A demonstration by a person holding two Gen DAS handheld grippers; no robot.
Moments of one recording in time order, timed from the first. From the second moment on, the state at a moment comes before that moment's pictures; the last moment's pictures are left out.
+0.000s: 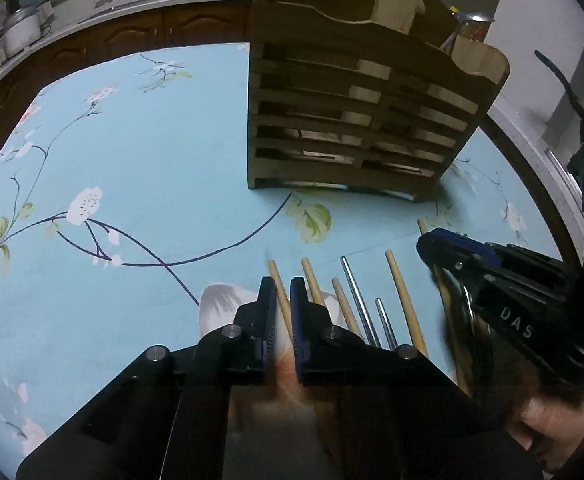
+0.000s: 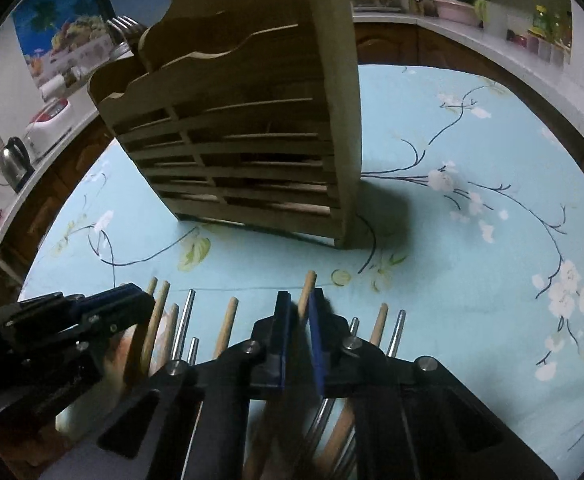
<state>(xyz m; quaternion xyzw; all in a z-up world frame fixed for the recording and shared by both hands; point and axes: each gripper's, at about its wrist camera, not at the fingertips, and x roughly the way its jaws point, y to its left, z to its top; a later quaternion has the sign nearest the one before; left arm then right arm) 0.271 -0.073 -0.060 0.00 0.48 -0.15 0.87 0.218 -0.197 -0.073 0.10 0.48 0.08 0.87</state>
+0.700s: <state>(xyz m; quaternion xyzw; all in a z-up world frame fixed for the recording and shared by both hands) 0.178 -0.021 0.048 -0.08 0.37 -0.20 0.90 0.138 -0.212 0.036 0.15 0.35 0.14 0.91</state>
